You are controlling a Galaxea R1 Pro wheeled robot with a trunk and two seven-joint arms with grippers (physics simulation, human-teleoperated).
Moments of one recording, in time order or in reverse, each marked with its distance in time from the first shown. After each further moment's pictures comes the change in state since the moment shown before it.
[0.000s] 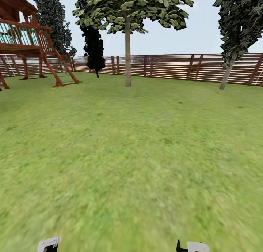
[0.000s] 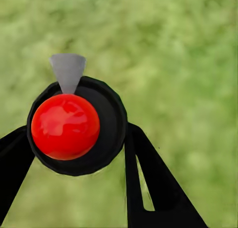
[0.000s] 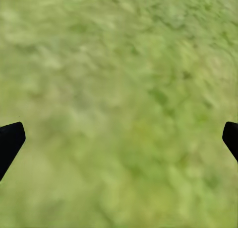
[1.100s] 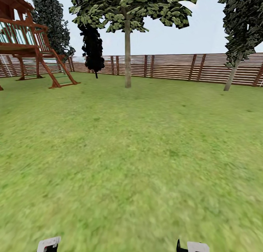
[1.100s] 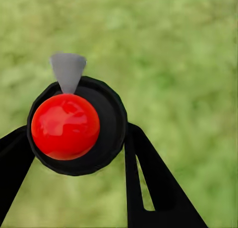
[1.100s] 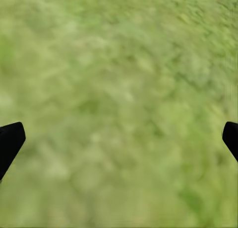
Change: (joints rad) left arm 0.000 0.000 0.000 0.000 0.000 0.000 0.000; right arm 0.000 0.000 0.000 0.000 0.000 0.000 0.001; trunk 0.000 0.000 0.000
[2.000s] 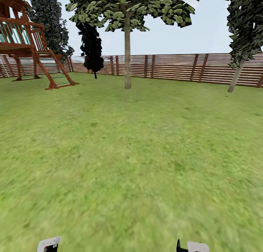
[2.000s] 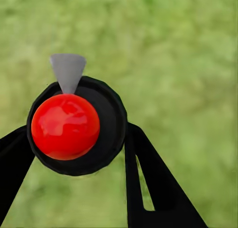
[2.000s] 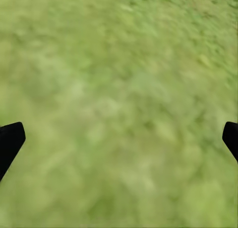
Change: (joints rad) left arm 0.000 -0.001 0.000 0.000 0.000 0.000 0.000; right arm 0.000 0.000 0.000 0.000 0.000 0.000 0.000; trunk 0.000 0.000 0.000
